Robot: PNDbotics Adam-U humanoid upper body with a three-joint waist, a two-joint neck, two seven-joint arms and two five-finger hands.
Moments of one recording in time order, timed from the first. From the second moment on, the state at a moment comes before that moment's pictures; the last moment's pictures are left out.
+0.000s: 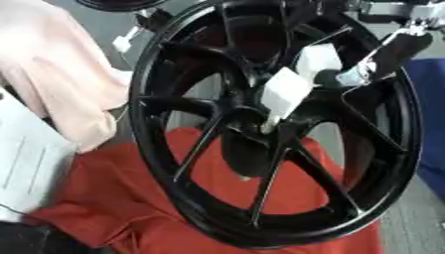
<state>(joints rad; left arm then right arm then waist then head) -0.11 0.46 0.24 -1.93 0.20 0.04 0.58 -0.81 -0.75 0.27 -1.64 0.35 -0.53 0.65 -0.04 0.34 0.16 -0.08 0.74</state>
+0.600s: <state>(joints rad) -0.11 0.46 0.24 -1.93 0.21 0.04 0.58 -0.80 -0.75 0.26 -1.63 0.41 -0.53 0.65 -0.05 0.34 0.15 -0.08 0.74</state>
